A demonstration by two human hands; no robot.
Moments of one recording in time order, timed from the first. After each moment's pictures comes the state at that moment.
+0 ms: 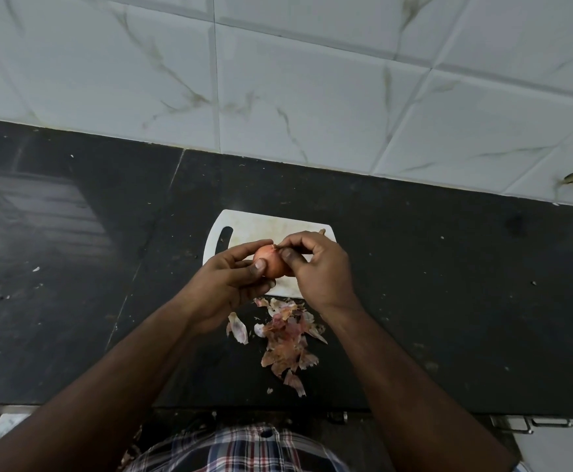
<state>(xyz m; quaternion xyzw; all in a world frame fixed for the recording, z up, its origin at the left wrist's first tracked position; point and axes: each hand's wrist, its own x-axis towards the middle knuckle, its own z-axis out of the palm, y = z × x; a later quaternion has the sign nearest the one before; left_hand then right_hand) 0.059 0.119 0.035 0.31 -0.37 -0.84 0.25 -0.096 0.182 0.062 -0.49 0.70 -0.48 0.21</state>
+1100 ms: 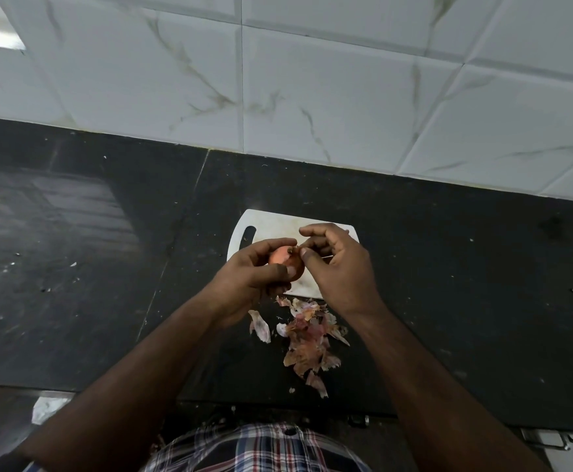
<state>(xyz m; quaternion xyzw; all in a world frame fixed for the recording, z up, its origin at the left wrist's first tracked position) 0.062 0.116 0.041 0.32 -0.42 -0.81 0.25 -0.089 0.184 0.073 -0.51 0.68 -0.47 0.22</state>
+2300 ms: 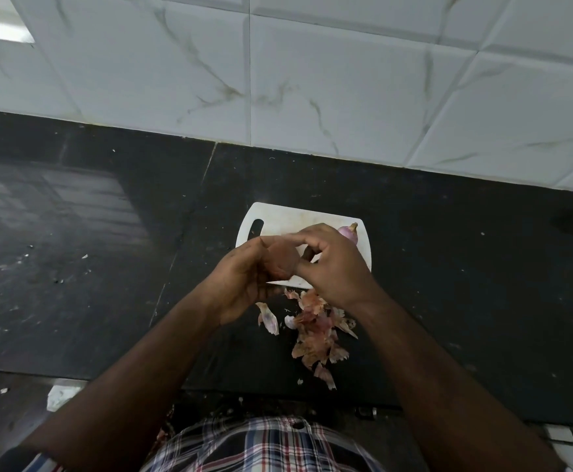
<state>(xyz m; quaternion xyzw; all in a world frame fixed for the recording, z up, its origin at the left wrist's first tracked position) 0.078 0.113 0.033 0.33 -0.39 -0.83 0.23 -0.080 0.181 0.079 -0.59 0.69 -0.33 0.26</state>
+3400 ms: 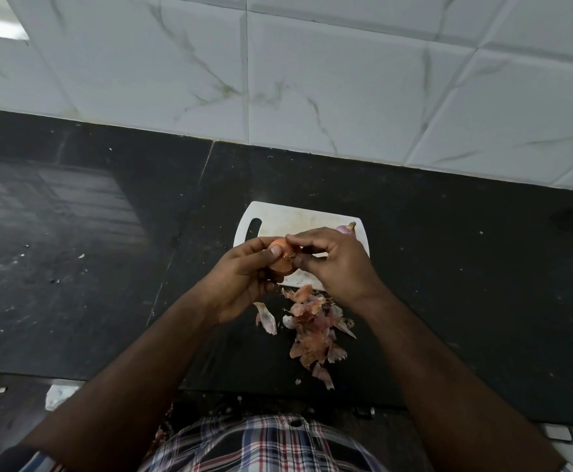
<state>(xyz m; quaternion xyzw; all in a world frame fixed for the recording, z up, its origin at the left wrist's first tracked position) 0.076 0.110 0.025 0.32 -0.41 -0.82 0.24 -0.097 0.176 0.059 -0.57 0.65 -0.40 0.30</state>
